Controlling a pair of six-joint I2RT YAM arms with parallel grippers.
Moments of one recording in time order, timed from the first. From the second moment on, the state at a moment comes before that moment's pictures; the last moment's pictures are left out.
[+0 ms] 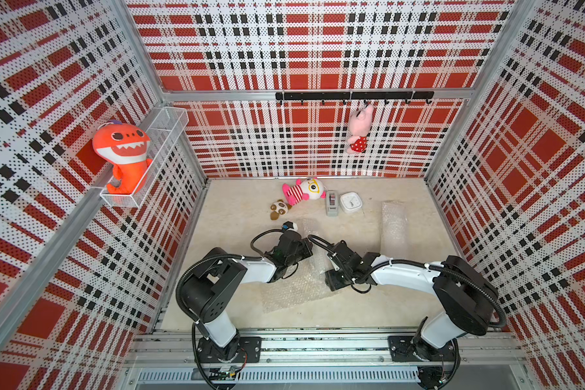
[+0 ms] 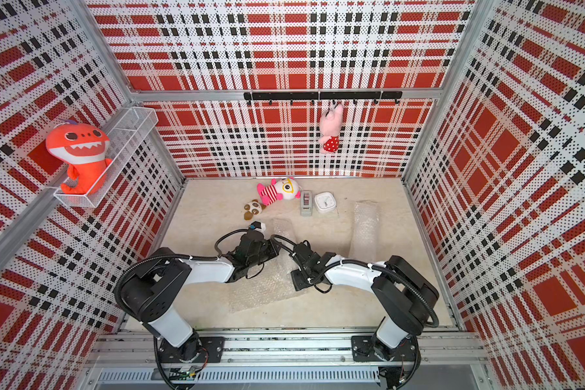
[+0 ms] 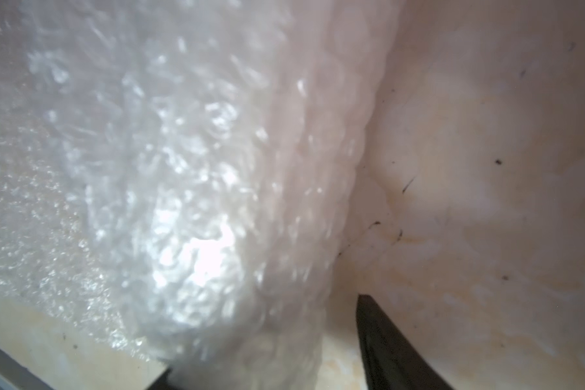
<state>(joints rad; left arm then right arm) -0.65 1.70 0.67 0.45 0.03 -0.94 0.86 1.60 0.84 -0.39 -0.01 0.47</state>
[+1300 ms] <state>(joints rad) -0.78 1.59 0.65 0.36 -0.04 -1.07 0.86 1.59 0.82 -0.36 -0.02 0.40</state>
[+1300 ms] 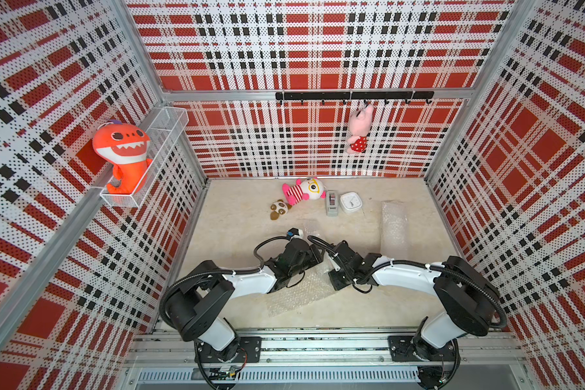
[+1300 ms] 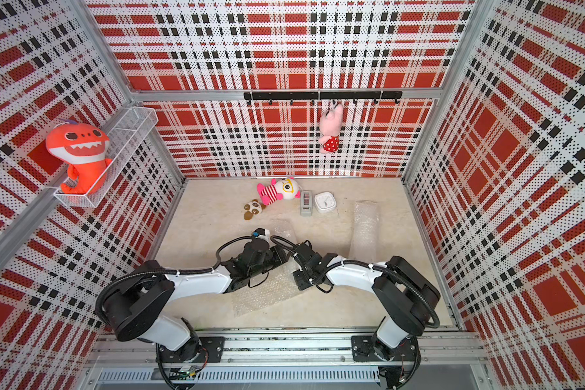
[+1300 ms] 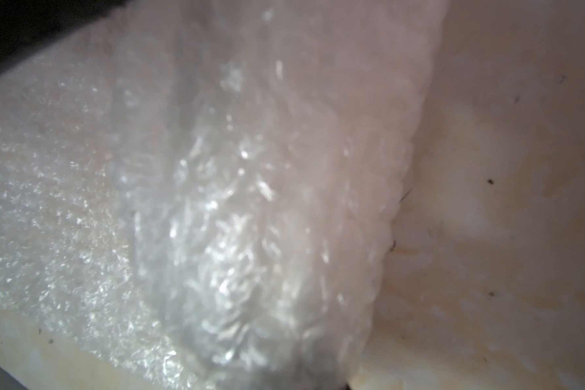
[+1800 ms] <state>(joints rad) -0.79 1.66 0.67 0.38 -0.05 -1.07 0.86 1.58 0.82 -0.36 -0.02 0.39</state>
